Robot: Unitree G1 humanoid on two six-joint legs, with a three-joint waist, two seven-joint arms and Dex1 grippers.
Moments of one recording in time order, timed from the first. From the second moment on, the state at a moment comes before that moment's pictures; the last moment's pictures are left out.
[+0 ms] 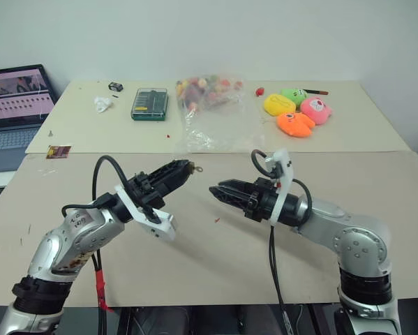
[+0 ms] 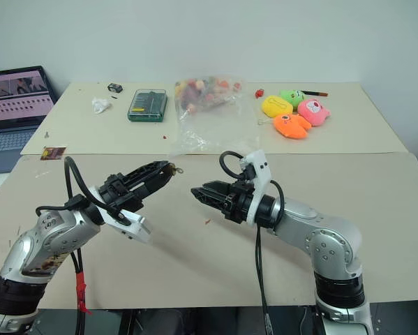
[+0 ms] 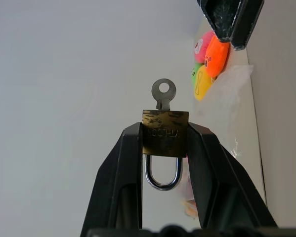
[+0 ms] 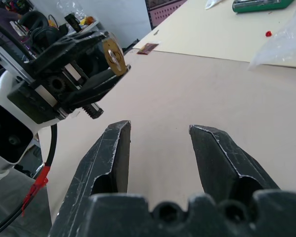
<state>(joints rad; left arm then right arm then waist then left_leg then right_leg) -0.22 0.72 -0.01 -0.25 0.57 -0.64 -0.25 -0.42 -0.38 -0.06 -0.53 1.04 1.08 0.30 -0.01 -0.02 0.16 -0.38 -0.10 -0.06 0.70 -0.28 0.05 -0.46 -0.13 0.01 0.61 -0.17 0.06</state>
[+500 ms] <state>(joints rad) -0.33 0.68 -0.09 -0.16 0.48 -0.62 -0.34 -0.42 -0.37 -0.02 -0.51 0.98 1.00 0.33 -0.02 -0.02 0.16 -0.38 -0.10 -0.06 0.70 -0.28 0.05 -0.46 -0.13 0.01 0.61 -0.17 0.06</state>
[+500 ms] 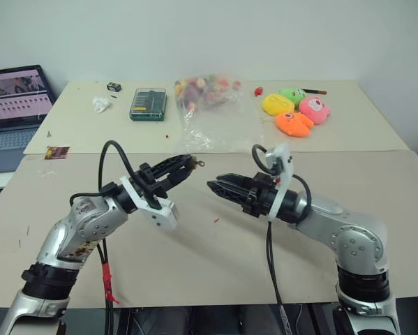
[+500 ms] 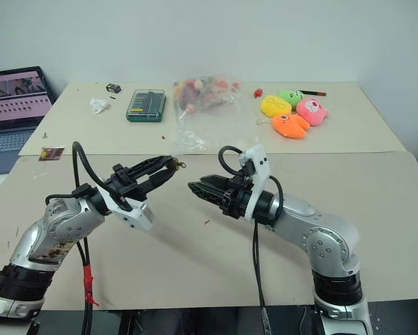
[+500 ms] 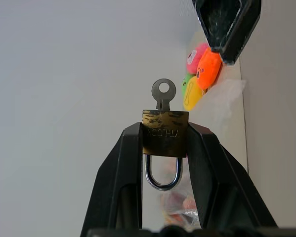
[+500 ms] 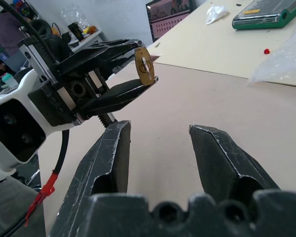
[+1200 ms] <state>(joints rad) -0.38 0.62 -0.26 0.14 -0.05 -0.74 -0.82 -0.51 -0.37 0.02 -0.41 0.87 0.97 0.44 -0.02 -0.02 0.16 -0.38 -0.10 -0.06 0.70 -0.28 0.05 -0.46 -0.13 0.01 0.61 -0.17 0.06</state>
